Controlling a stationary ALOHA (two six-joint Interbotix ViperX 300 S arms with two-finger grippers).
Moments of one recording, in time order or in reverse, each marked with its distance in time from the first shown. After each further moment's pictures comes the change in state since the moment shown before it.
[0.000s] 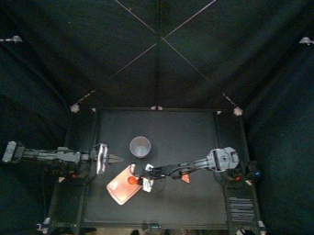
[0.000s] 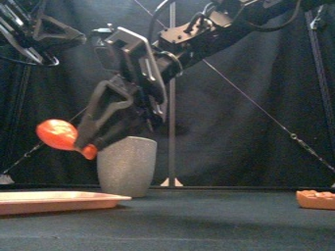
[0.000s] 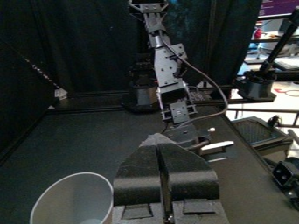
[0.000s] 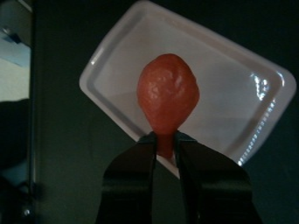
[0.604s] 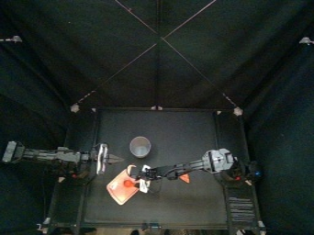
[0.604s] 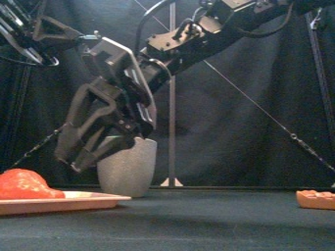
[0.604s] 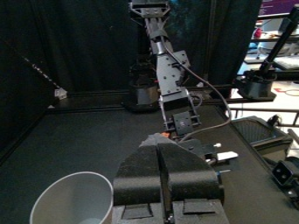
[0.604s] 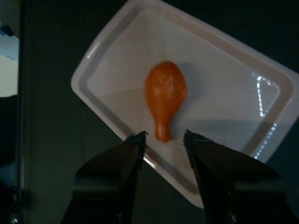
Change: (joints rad) left arm 0.000 0.000 0.002 0.000 -0.002 0.000; right arm 0.003 0.046 -0.031 -0.020 0.020 0.002
